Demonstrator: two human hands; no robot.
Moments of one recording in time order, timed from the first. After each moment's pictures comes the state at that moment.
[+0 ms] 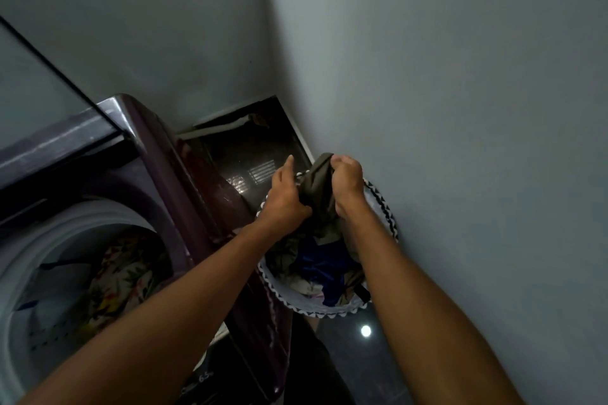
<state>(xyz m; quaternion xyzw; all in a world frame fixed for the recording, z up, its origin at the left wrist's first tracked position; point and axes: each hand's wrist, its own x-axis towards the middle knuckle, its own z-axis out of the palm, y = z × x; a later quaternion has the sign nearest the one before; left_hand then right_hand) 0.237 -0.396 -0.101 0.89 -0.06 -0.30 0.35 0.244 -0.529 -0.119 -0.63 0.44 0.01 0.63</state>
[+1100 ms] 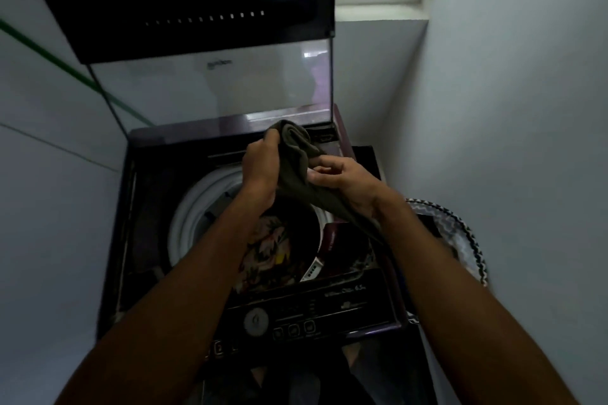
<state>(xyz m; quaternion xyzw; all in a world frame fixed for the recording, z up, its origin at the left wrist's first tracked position) 0.177 -0.099 0.087 0.67 0.32 0.01 0.67 0.181 -0.269 0.064 -0.63 -0.06 0.32 0.71</state>
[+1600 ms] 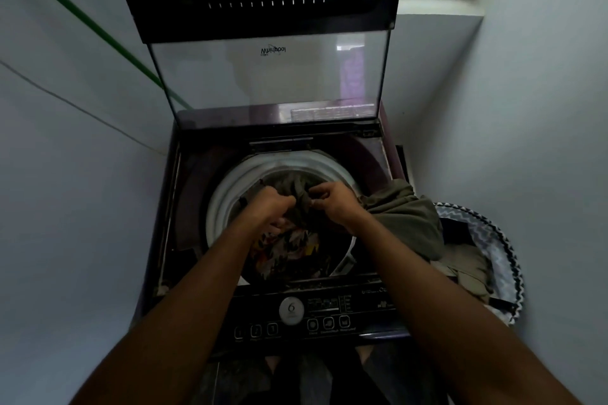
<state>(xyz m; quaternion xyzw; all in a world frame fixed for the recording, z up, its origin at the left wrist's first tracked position) 0.119 -0.021 0.020 0.77 0.33 -0.28 0.48 0.165 -0.182 -0.015 -0.86 -0.06 0.28 0.43</state>
